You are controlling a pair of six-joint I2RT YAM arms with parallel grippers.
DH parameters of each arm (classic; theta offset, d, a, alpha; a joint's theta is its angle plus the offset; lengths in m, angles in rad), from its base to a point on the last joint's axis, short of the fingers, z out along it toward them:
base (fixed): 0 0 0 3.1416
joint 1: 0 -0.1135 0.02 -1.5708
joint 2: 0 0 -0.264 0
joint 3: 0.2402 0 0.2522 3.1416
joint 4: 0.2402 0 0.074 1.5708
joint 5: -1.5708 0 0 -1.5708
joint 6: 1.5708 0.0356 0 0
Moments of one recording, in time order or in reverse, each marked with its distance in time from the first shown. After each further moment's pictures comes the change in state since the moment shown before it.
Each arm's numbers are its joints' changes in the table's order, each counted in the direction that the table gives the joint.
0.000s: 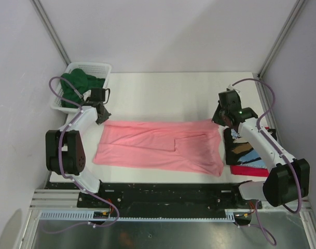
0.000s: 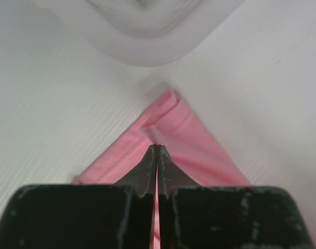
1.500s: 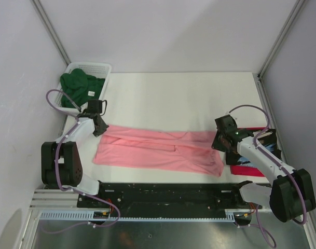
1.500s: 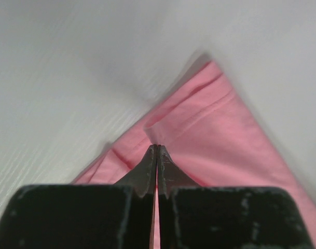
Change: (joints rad) left arm -0.026 0.146 -0.191 -0.006 -0.030 0.013; right arm -0.059 0.146 -0.328 0.026 0.025 0.089
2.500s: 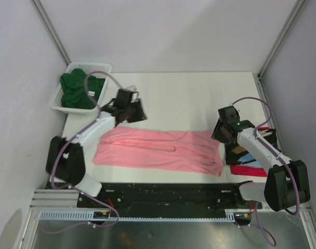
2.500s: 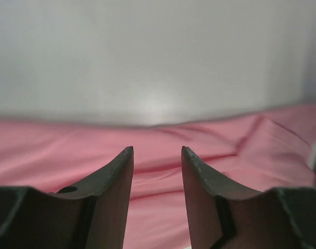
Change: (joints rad) left arm 0.321 0.015 0.130 -0.096 -0.340 0.120; right arm 0.069 -0.104 0.100 -0.029 0.009 -0.036
